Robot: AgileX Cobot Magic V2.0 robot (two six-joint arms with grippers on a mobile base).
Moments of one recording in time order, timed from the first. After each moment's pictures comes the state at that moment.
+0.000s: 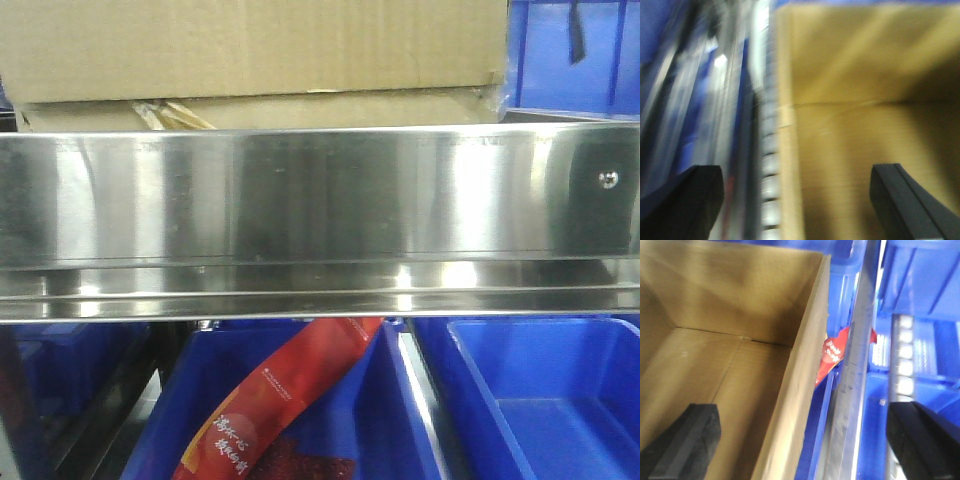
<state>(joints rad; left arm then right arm) -0.28 1.60 -1.91 0.29 1.12 -0.35 0.34 1.78 -2.20 0.08 1.23 0.06</state>
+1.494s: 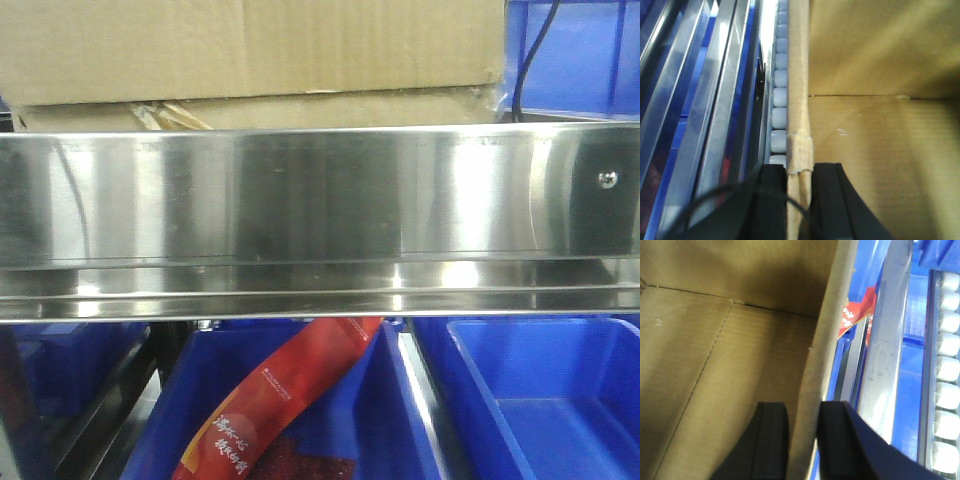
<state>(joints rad) -0.22 1.74 -1.91 0.24 1.06 -0.37 0.37 1.92 -2.20 0.10 1.23 0.06</state>
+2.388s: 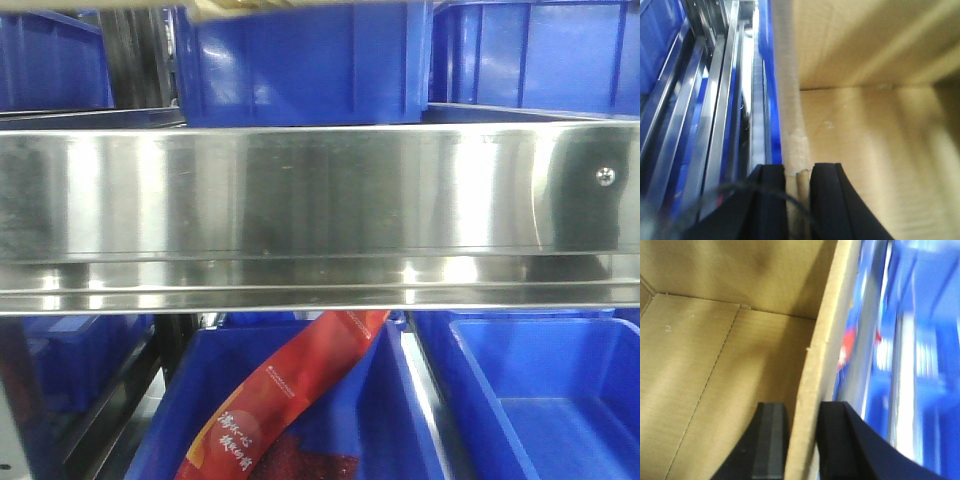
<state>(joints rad) -0.42 1.52 -2.00 0.33 1.24 -0.36 0.37 1.55 -2.05 0.08 1.26 0.06</state>
